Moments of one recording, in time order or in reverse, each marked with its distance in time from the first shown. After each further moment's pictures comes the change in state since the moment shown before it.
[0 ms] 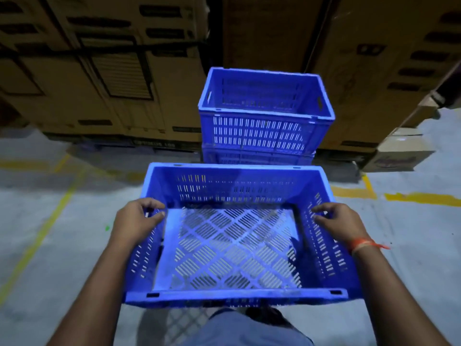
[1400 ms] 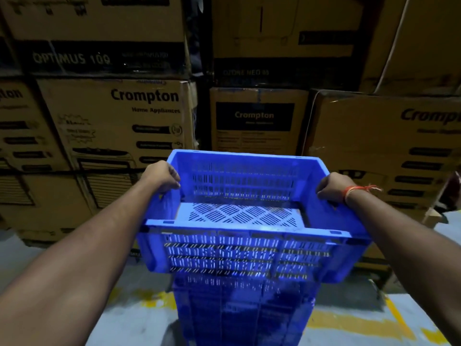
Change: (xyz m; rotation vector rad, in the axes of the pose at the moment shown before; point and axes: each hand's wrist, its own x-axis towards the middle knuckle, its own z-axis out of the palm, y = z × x) left_hand 0.359 0.355 -0.074 0.128 0.145 0.182; right_hand 0.373 -0.155 -0.274 -0.167 0.186 -0.115
